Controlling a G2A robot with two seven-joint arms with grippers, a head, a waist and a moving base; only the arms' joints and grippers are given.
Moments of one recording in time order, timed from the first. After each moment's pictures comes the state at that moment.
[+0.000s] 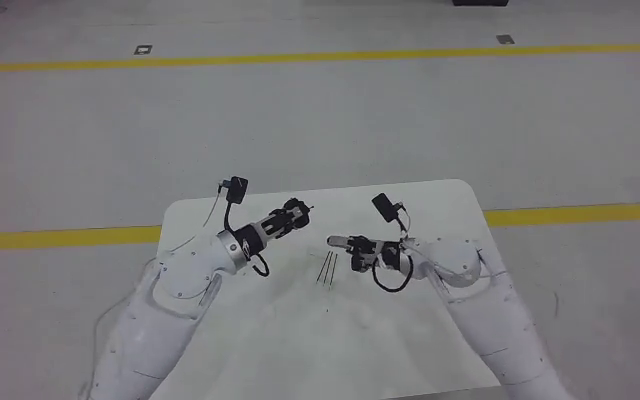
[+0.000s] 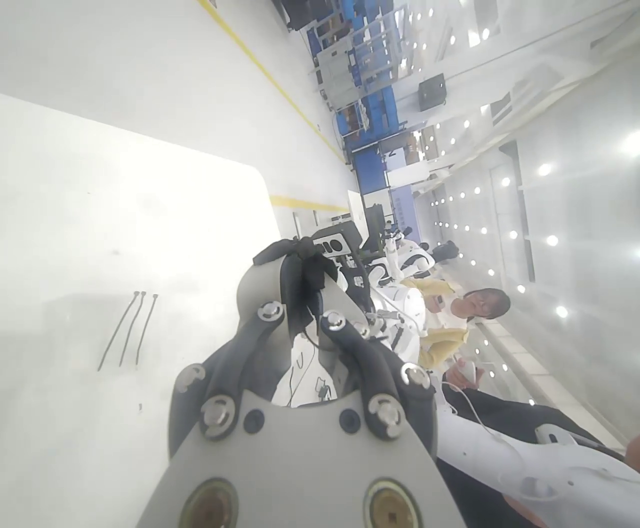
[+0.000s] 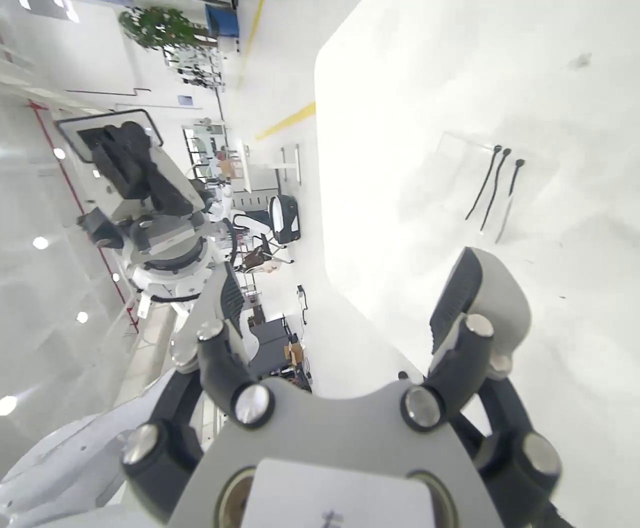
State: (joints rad) left arm 1.26 -1.17 -1.16 -1.74 -0.04 0.03 -0.57; right arm -1.25 -1.14 1.18 -1.68 -0.08 0.36 0.94
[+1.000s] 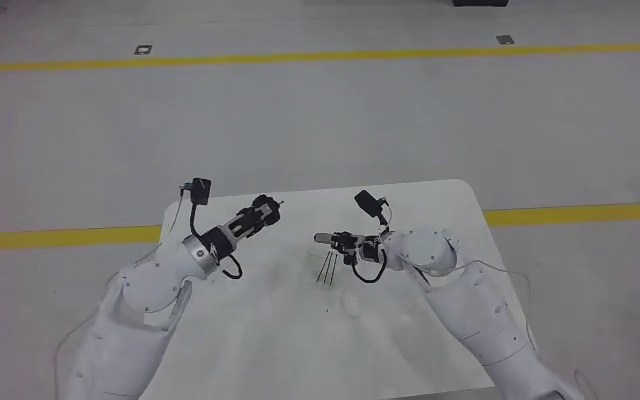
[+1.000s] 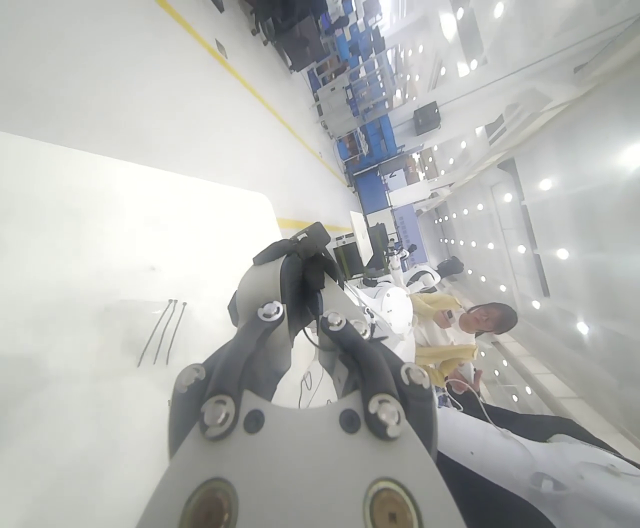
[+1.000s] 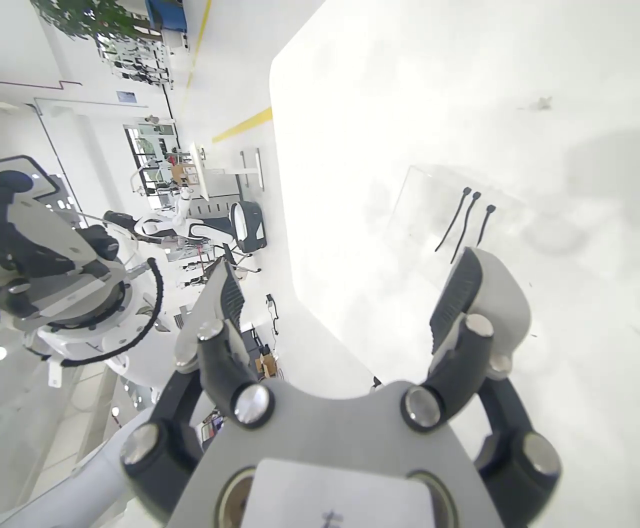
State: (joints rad) left arm 1.43 -1.13 -1.38 -1.86 -0.03 -0.02 -0.59; right arm -1.15 -1.17 1.07 -1.57 -0.14 0.34 0.89
